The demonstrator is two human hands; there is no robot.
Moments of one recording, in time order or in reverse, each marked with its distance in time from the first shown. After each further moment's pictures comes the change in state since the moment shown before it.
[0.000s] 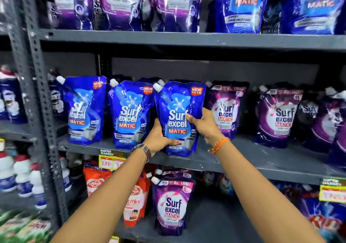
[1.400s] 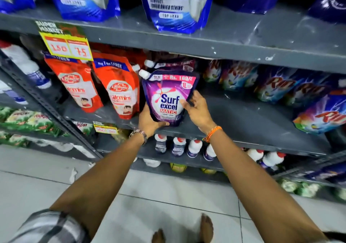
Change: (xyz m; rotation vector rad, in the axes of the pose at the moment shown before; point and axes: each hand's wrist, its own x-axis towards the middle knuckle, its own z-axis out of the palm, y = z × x) left_hand -0.130 -0.280 0.084 0.194 0.048 -0.372; right_hand -0.141 0.268 0.017 -0.108 -0.090 0.370
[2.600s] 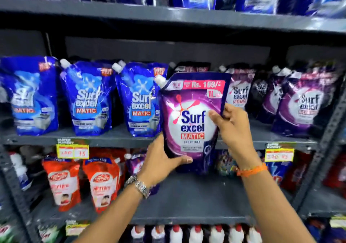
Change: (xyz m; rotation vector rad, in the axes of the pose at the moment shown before) left_hand -0.107 0.264 -0.031 -0.214 -0.112 0.475; right_hand -0.119 -0.242 -0.158 0.007 0.426 -0.465
